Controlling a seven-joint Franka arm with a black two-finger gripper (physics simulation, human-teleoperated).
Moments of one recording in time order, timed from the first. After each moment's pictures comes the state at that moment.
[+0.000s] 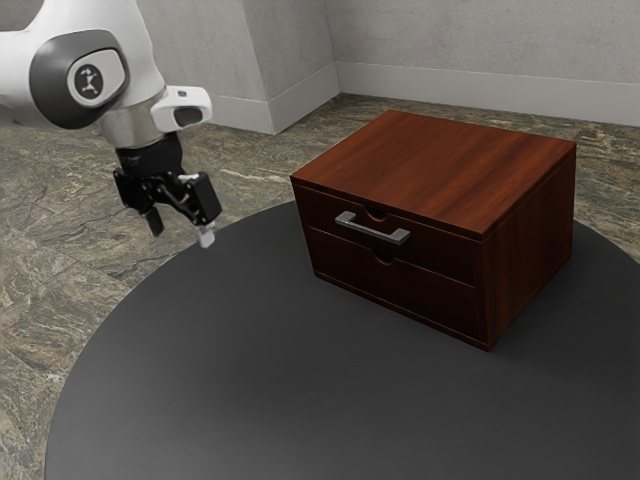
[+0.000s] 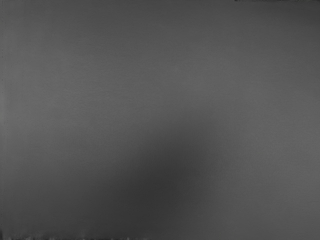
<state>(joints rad) -0.04 0.01 0.26 -1.50 0.01 1.52 0.07</state>
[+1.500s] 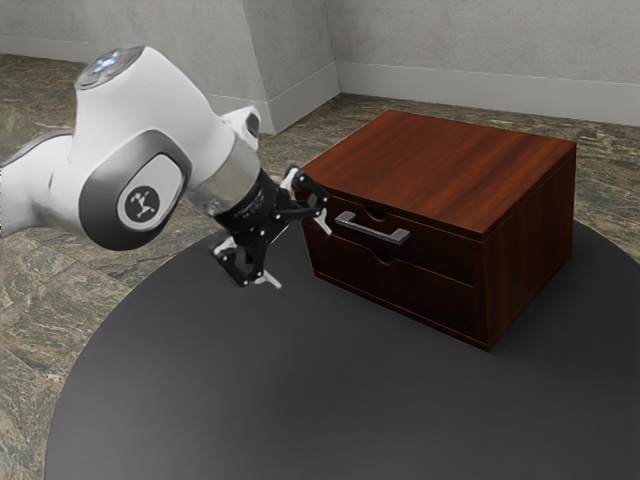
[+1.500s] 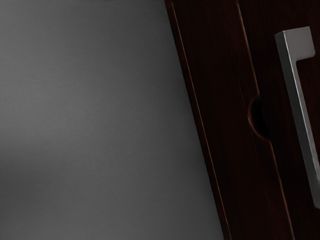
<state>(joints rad) -0.19 -0.20 0.15 -1.95 -0.04 2.18 -1.25</state>
